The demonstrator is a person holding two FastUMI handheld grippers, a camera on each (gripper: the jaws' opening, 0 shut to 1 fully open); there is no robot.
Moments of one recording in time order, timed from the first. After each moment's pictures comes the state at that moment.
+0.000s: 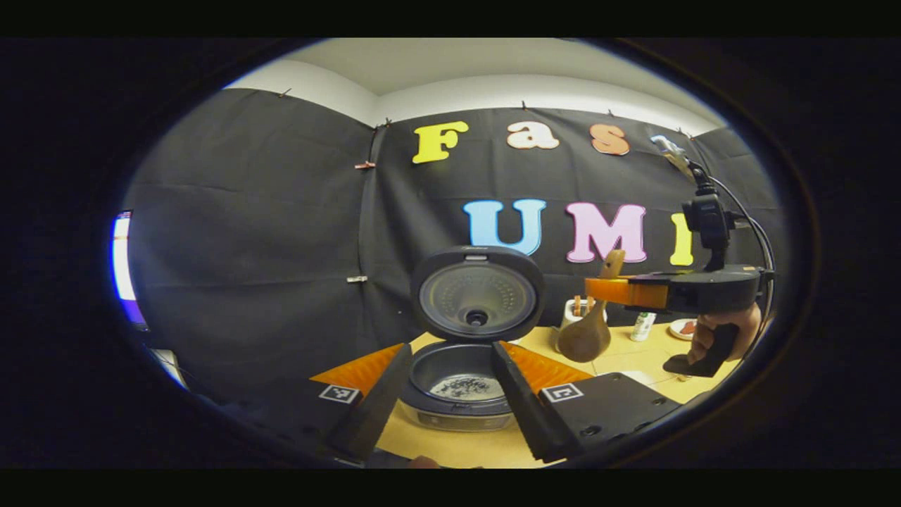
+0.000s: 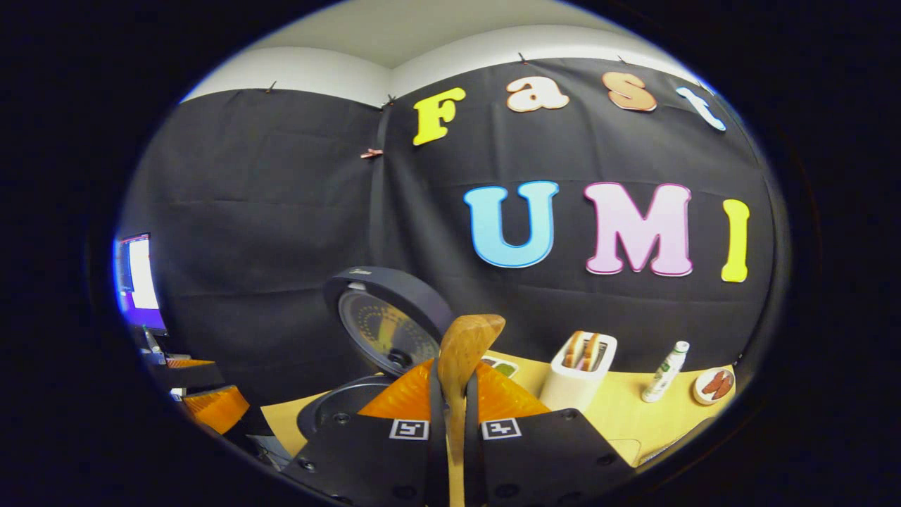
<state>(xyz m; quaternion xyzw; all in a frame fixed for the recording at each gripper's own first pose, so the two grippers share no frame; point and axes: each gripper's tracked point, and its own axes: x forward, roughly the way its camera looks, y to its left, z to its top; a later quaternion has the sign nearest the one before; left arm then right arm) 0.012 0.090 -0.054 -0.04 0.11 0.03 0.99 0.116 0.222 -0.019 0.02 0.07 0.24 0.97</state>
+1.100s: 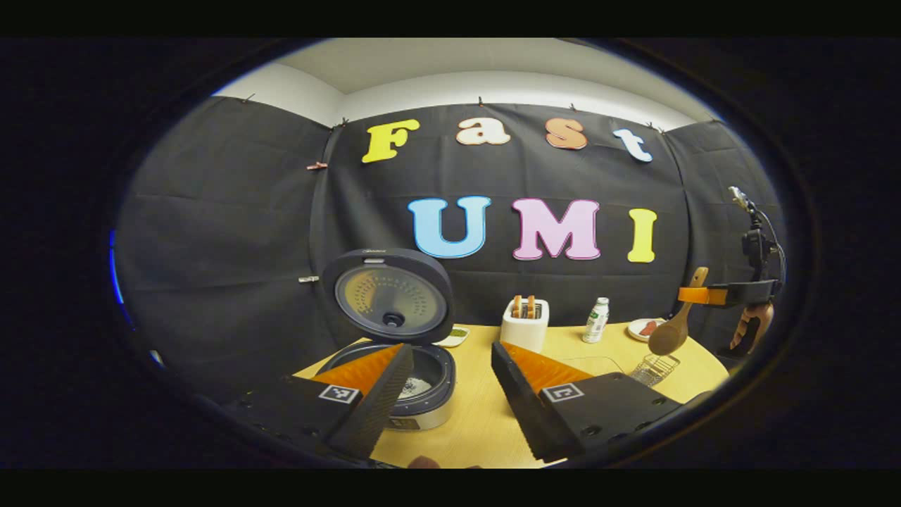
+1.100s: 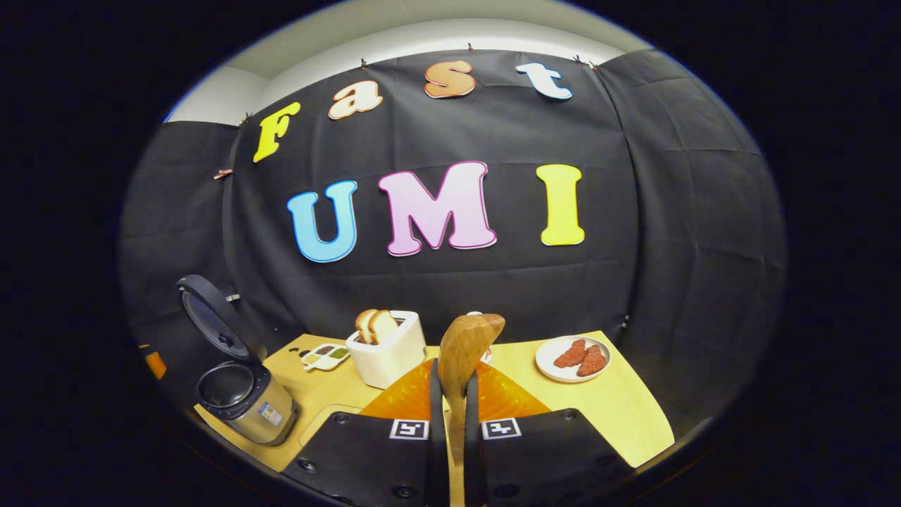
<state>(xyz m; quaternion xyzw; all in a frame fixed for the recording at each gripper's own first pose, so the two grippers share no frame) 0.014 -0.030 -0.039 -0.03 0.12 -0.02 0.99 0.118 -0.116 -0.054 0.06 0.11 -0.02 0.99</state>
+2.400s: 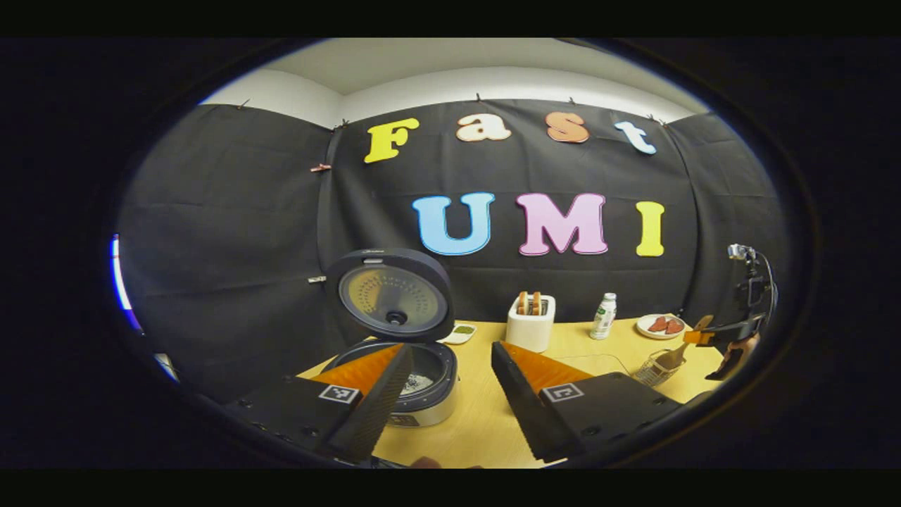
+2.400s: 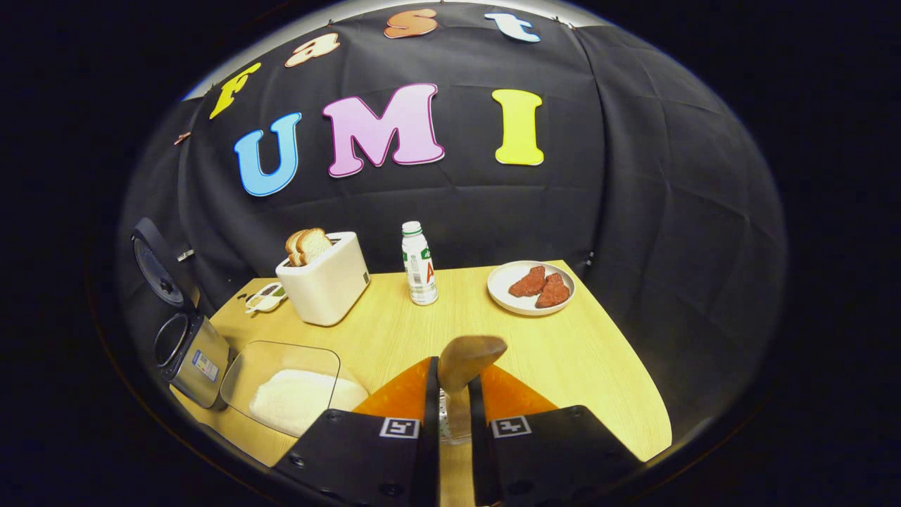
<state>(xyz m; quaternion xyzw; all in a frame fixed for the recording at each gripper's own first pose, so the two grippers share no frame) 0.013 -0.042 -0.037 -0.02 0.13 0.00 0.99 0.104 -0.170 -0.185 0.05 0.24 -0.08 0.97</state>
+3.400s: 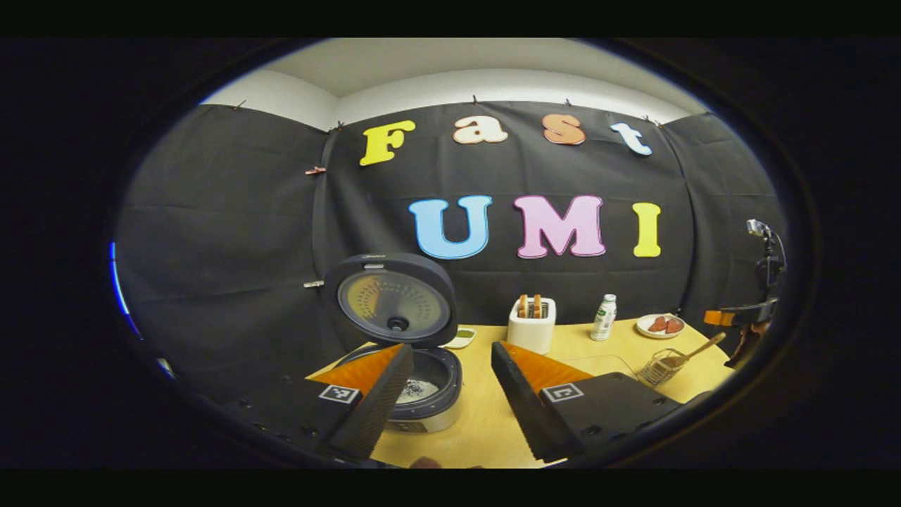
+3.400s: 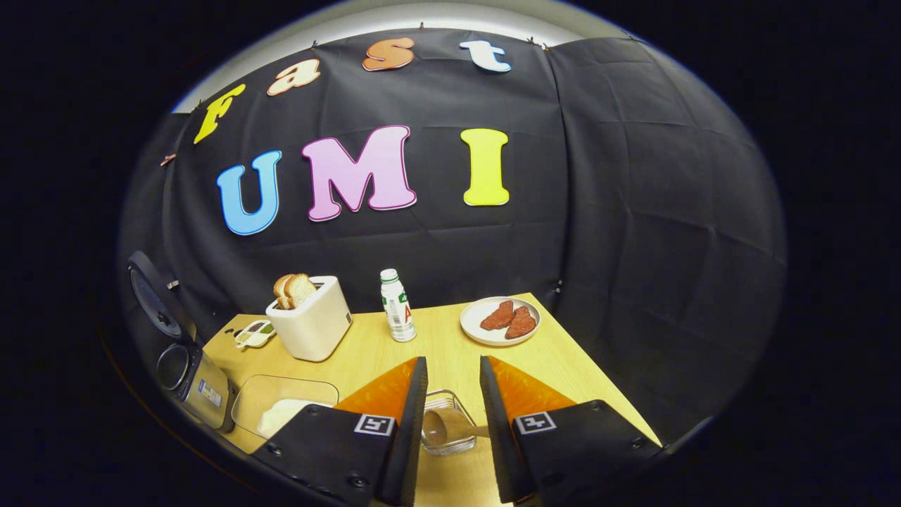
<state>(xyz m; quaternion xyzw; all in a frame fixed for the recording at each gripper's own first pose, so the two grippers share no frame) 0.034 -0.025 -0.034 -0.02 0.12 -0.01 0.99 0.083 -0.182 -0.114 0.05 0.17 -0.15 0.97</state>
